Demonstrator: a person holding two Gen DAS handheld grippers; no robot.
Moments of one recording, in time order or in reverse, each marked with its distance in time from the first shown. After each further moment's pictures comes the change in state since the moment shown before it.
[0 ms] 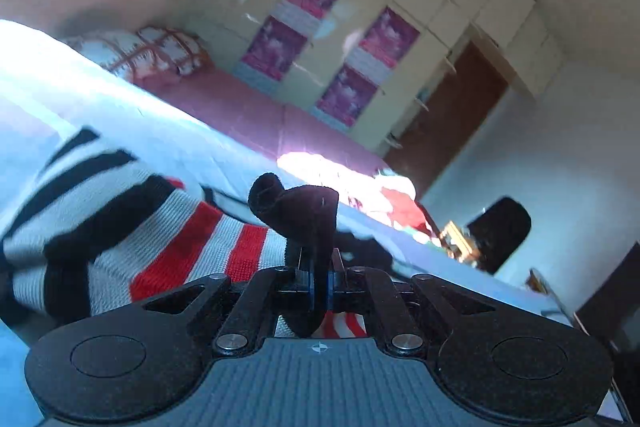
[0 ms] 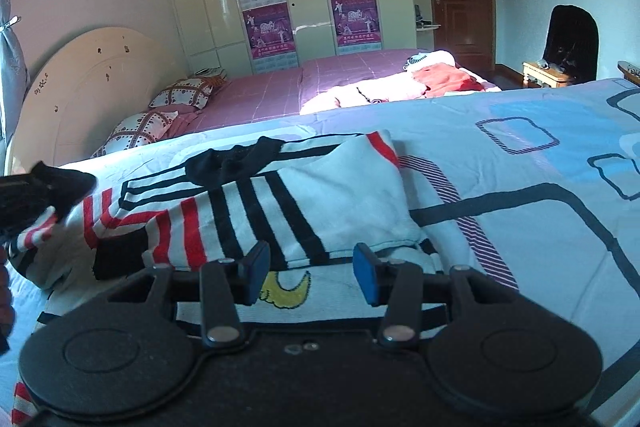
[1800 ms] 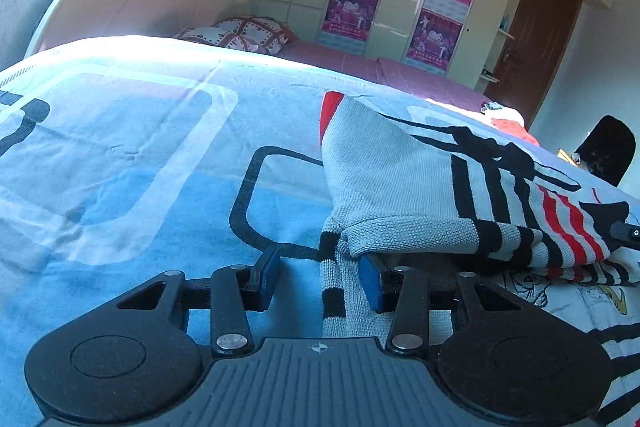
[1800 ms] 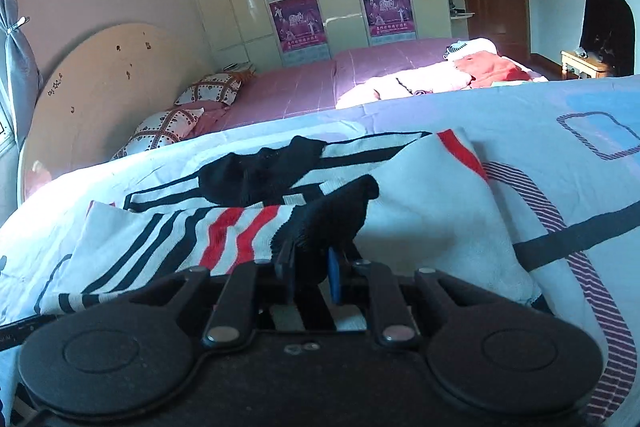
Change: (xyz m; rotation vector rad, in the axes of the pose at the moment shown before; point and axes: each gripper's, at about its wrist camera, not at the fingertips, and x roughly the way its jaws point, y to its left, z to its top) left arm -0.070 0.071 -0.042 0.177 0.068 0.368; right arm 0.101 0.026 0.018 0.007 0.016 0.118
